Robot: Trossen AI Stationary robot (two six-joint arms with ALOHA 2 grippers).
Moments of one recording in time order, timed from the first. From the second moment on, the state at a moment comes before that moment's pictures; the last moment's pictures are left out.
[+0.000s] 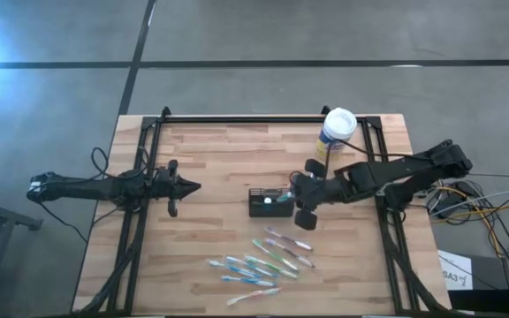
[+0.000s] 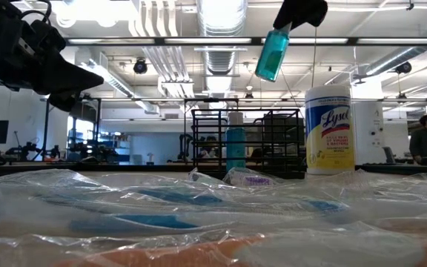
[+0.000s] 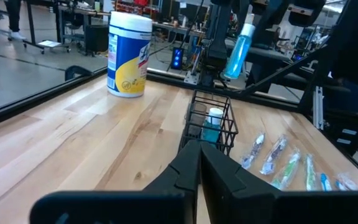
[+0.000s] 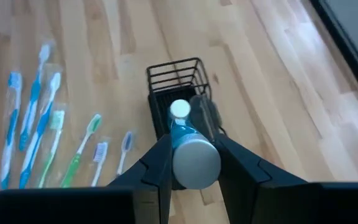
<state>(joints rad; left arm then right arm) -0.02 0.27 0.01 0.14 -0.15 -0.21 0.24 1.44 1.34 -0.82 0.33 0.38</state>
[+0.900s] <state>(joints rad) -0.02 0.27 0.01 0.12 -0.15 -0.19 0.18 1.73 1.72 -0.94 0.31 0.34</state>
